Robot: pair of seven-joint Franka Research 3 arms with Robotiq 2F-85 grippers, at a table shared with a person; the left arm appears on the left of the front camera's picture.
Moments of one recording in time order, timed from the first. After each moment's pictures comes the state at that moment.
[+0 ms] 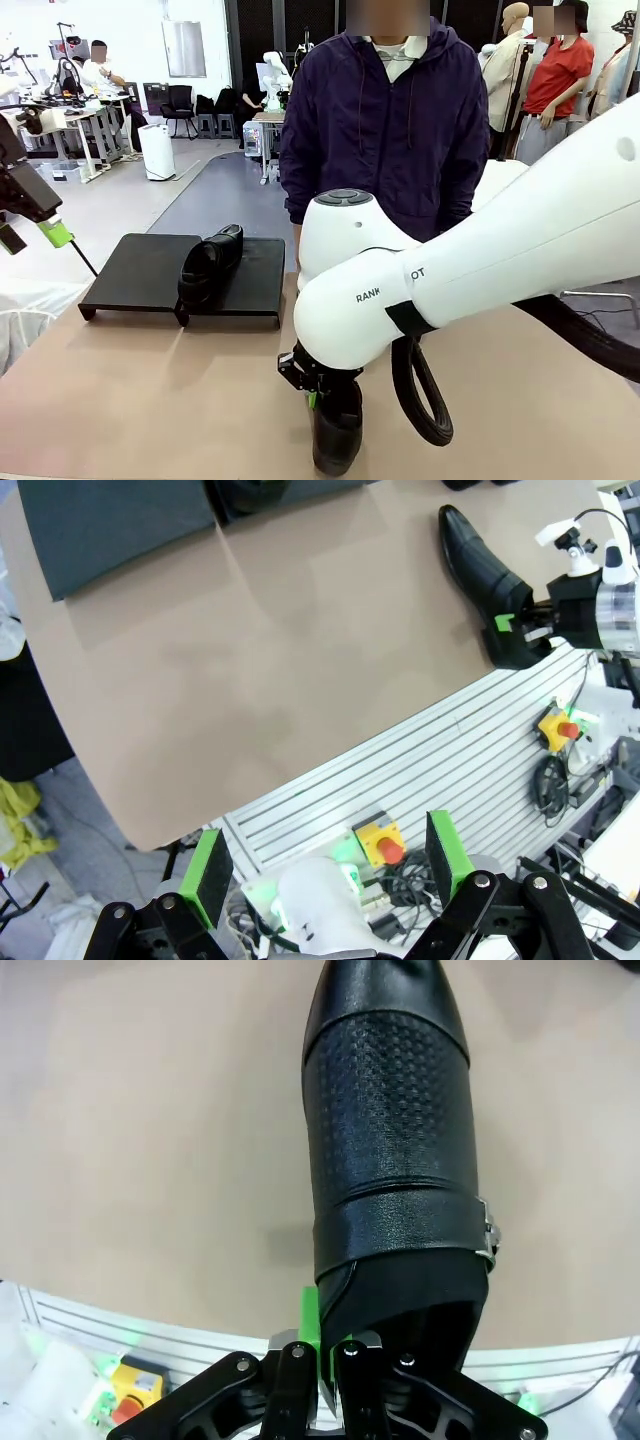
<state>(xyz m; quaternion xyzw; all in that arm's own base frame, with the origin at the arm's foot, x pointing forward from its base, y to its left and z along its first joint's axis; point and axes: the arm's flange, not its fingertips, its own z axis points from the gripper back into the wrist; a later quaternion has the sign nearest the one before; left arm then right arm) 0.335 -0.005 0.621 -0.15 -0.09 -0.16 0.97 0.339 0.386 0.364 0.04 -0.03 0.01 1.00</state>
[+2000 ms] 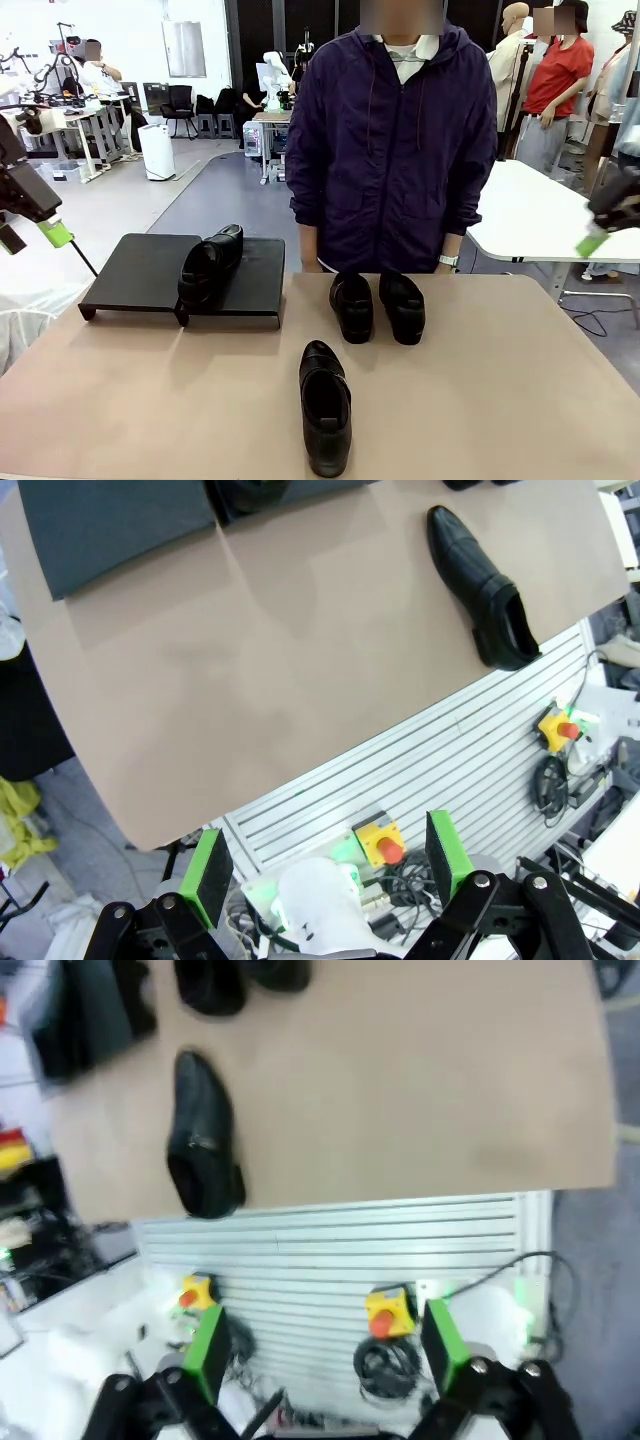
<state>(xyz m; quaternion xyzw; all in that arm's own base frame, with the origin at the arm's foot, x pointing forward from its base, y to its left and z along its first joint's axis) 0.335 -0.004 0.621 -0.15 -0.09 -0.16 0.97 0.277 -0.034 0.607 0.22 -0.05 -0.12 0.97</state>
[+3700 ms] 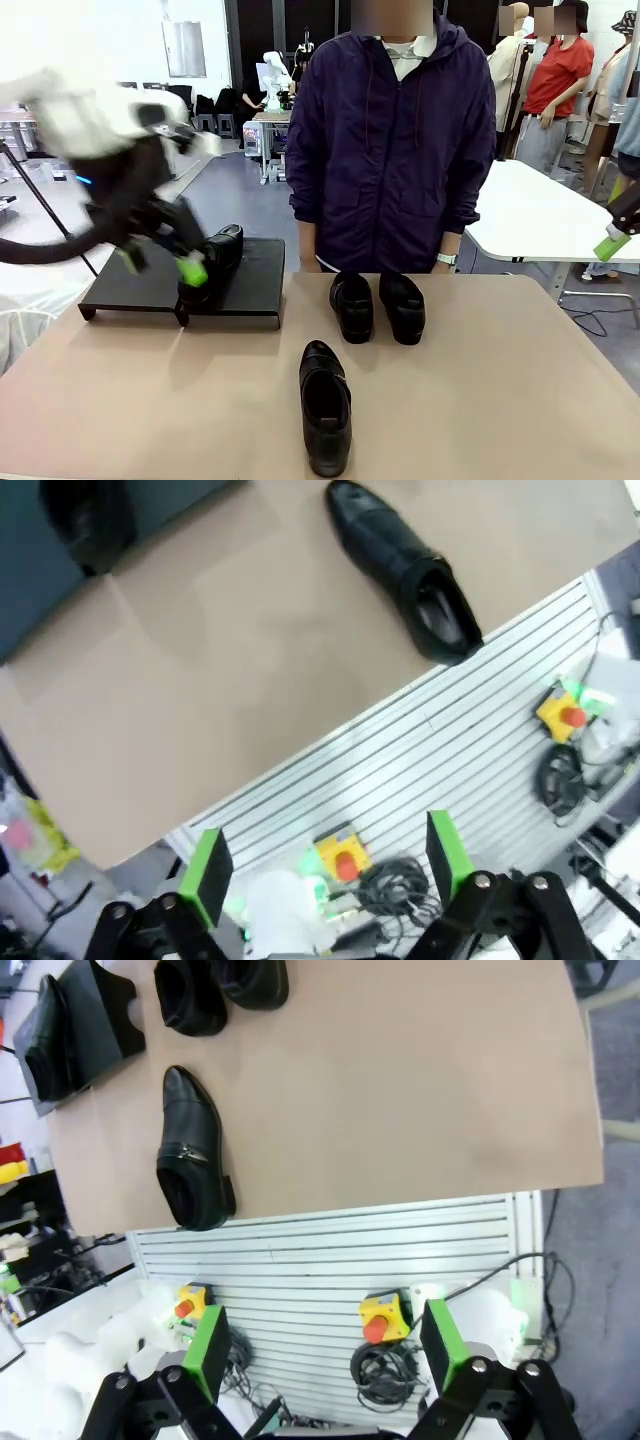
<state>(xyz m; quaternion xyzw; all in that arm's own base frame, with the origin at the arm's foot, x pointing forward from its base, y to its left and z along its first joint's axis) 0.288 -0.232 0.603 -0.07 -0.08 -0.24 0.97 0.276 -0.034 0.604 0.21 -0.05 -0.13 0.97</state>
